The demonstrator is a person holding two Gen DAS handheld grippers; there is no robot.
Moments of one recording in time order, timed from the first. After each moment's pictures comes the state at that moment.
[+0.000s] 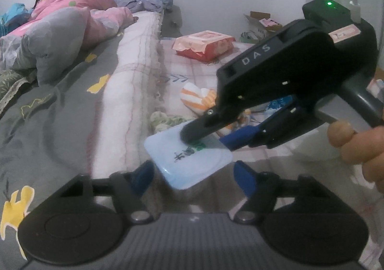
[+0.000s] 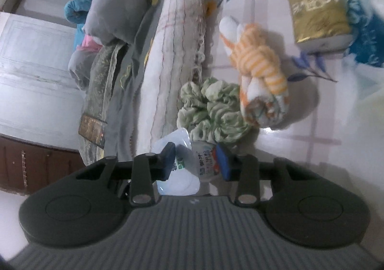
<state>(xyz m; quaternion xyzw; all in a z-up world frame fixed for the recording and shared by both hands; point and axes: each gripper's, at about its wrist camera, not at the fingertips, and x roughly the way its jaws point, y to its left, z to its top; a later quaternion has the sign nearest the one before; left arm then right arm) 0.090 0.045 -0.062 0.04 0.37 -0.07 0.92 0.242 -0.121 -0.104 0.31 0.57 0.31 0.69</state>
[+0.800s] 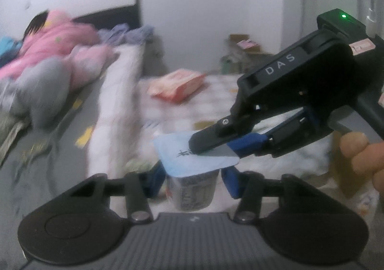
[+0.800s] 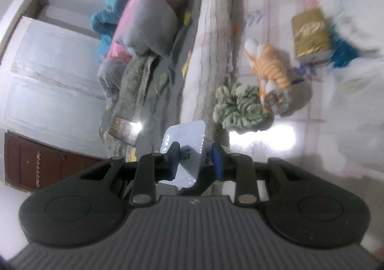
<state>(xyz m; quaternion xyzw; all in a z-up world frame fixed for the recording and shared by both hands) 0.056 -0.010 0.014 0.07 0.30 -0.12 0.94 0.188 -0.190 -0.024 0.34 0.51 0.33 0.72</state>
